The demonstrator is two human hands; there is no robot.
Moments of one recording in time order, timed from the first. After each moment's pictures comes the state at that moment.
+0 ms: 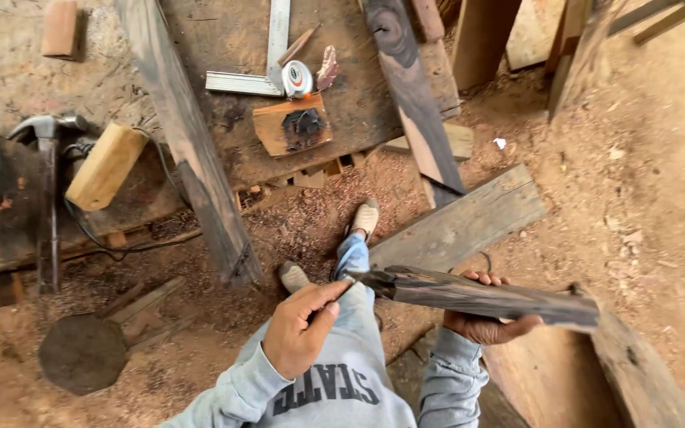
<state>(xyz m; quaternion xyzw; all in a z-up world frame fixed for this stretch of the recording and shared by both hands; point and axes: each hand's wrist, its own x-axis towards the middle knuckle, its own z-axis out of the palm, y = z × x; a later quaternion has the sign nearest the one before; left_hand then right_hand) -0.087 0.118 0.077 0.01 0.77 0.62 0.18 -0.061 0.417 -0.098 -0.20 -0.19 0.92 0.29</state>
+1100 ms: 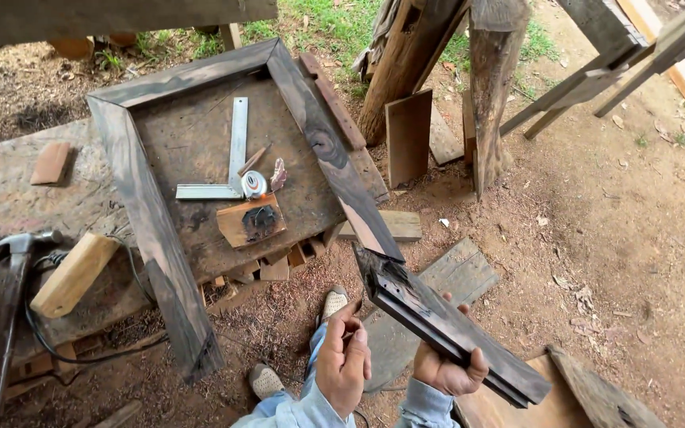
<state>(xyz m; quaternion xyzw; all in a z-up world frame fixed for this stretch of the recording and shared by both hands) -0.106 0.236 0.037 -0.08 0.64 0.75 0.14 -0.095 0.414 -0.065 -0.14 -0.10 0.92 0.35</state>
